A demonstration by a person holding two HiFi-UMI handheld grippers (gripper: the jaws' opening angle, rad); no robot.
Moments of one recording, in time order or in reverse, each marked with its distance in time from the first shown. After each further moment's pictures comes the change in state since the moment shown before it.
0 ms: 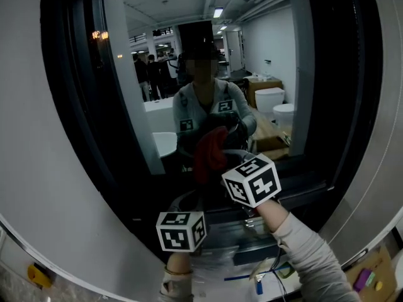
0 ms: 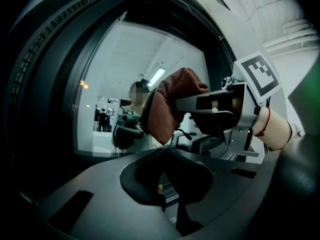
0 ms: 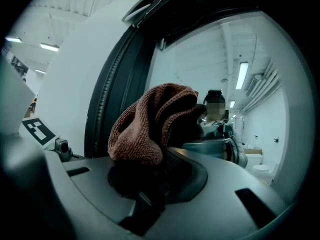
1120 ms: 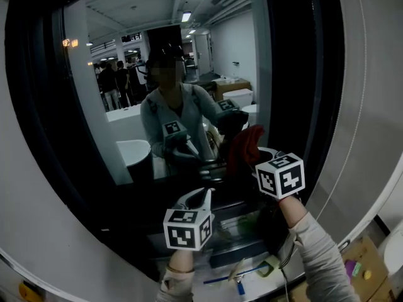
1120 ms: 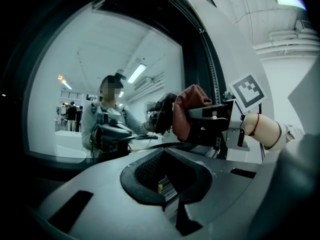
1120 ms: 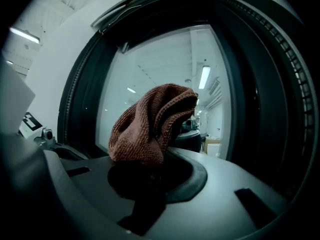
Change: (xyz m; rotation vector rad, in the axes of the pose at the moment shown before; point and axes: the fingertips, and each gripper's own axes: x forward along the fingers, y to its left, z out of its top) left arm 0.060 -0.126 0.008 0.050 0.010 -0.222; right arm -0.147 -0.163 -0.054 0.090 0.063 -0.364
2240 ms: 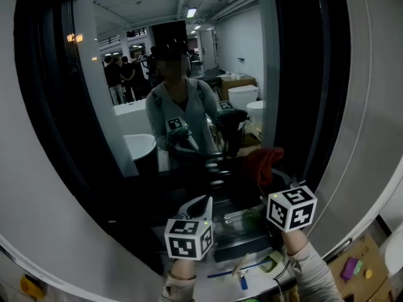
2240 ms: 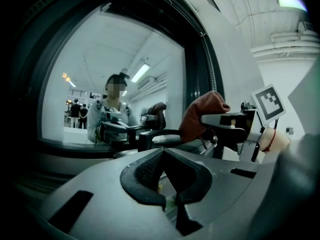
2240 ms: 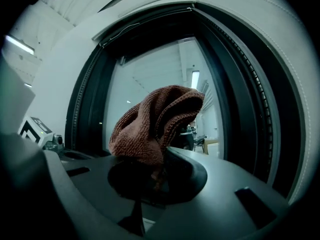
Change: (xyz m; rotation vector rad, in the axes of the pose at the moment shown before) left arm -0.040 0.001 -0.028 -0.028 0.004 0.021; right arm -0.057 0.045 -0.036 0.127 -0.104 -0.045
